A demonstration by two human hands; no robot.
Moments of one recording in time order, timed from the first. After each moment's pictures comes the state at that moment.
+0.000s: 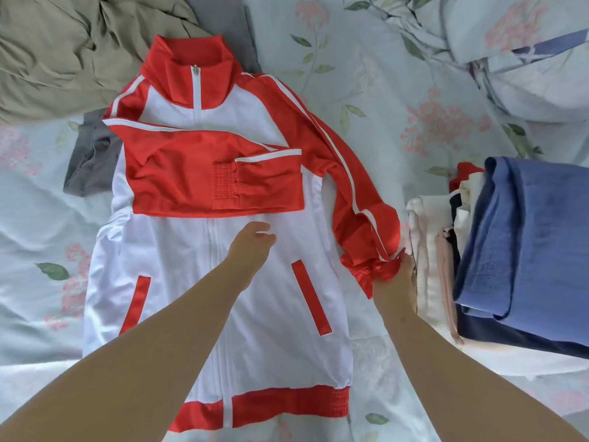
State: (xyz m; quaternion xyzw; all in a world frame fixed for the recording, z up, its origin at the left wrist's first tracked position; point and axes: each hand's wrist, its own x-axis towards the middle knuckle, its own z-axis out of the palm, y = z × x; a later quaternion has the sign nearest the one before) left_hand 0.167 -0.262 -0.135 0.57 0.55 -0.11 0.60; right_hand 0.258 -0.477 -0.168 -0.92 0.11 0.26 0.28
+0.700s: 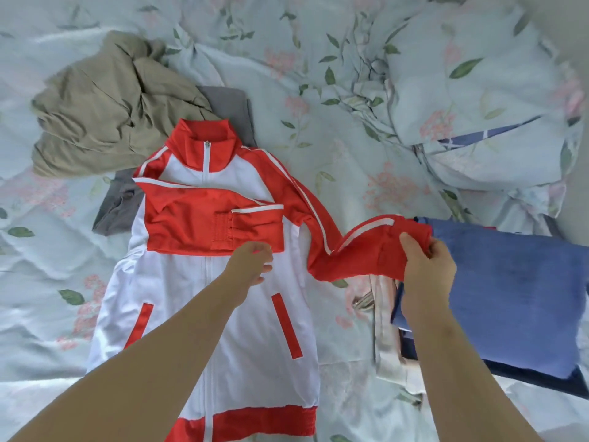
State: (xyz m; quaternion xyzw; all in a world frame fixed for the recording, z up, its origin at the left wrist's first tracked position) left_hand 0.190 -0.279 -0.026 0.52 0.53 -0.05 0.66; right_hand 0.322 -0.461 0.027 -0.79 0.12 0.12 0.59
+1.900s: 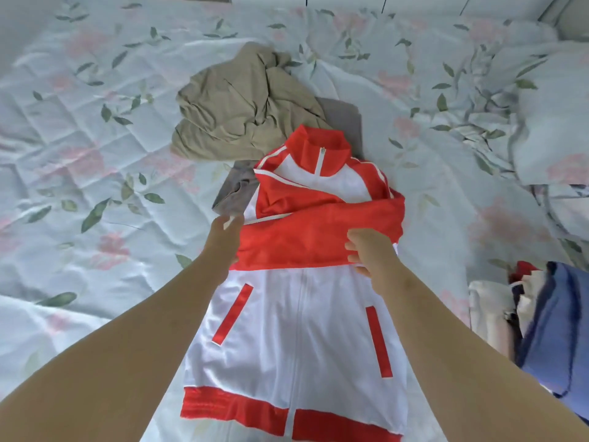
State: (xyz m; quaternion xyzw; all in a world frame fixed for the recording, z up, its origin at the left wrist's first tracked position) left_hand 0.034 -0.123 -0.034 0.45 0.65 0.14 0.60; right_hand 0.210 -0.267 0.004 -0.78 -0.04 0.47 0.41
